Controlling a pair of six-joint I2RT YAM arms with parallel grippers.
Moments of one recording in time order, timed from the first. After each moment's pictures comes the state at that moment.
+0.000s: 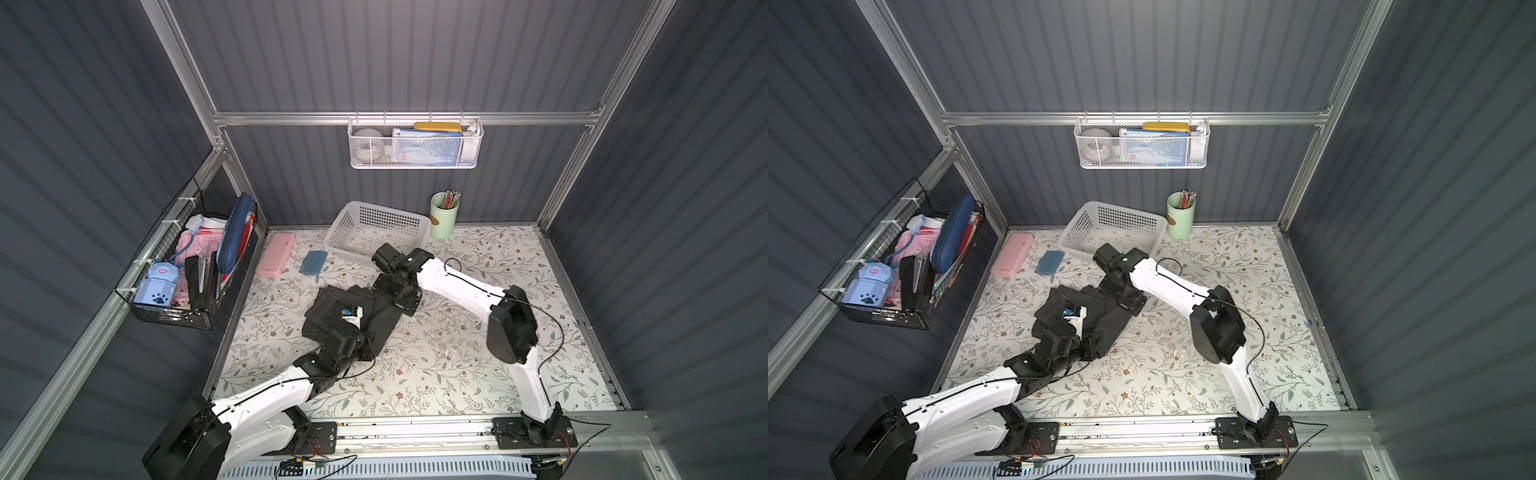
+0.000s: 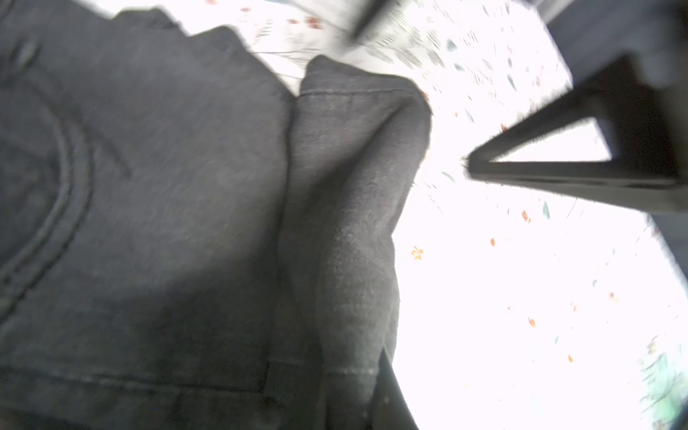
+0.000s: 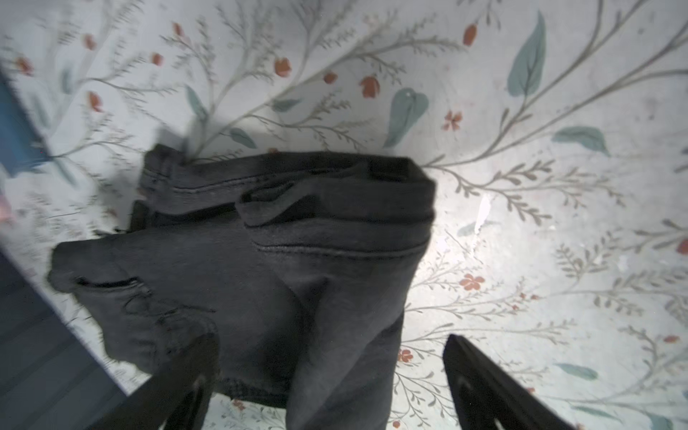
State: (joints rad) left arm -0.67 1.03 0.31 0.08 -0.02 -0.61; right arm 0.79 2.09 1.87 -0.98 -0.03 1.27
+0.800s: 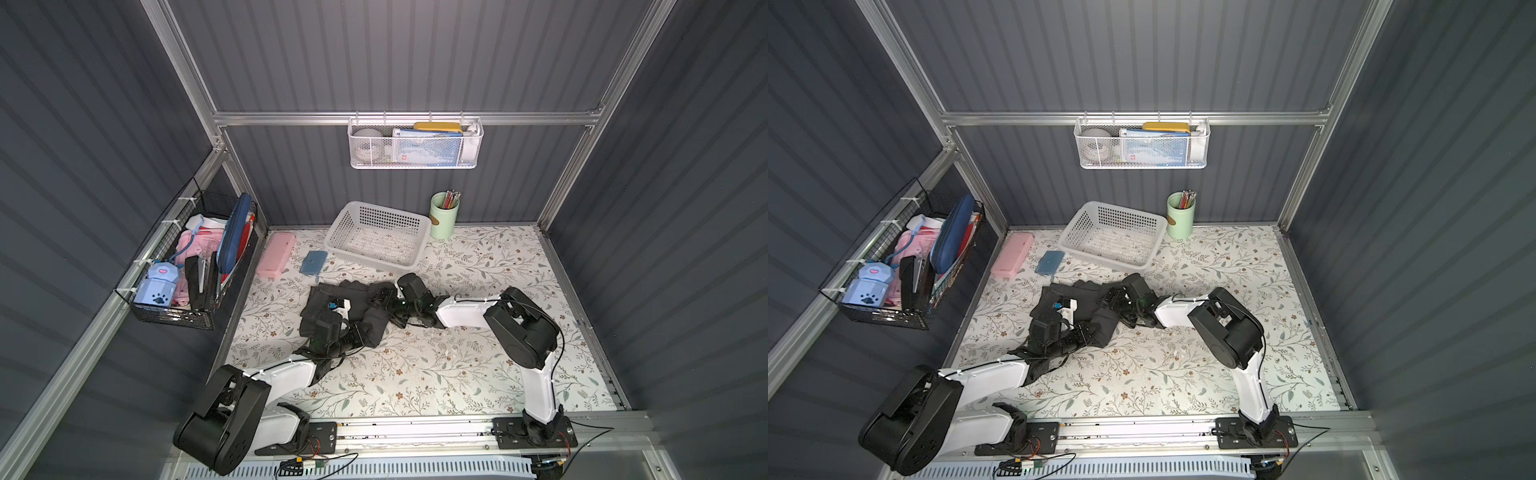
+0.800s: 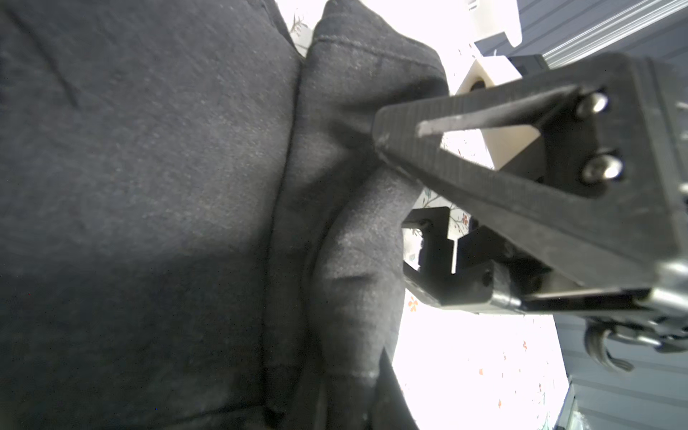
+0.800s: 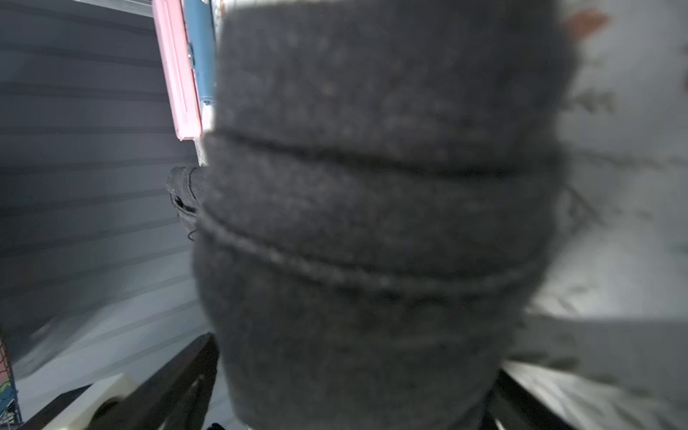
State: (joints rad) left arm -0.45 1.30 0.29 0.40 0.31 -0.71; right arm 0.76 2.06 1.18 0.25 -0.31 1.21
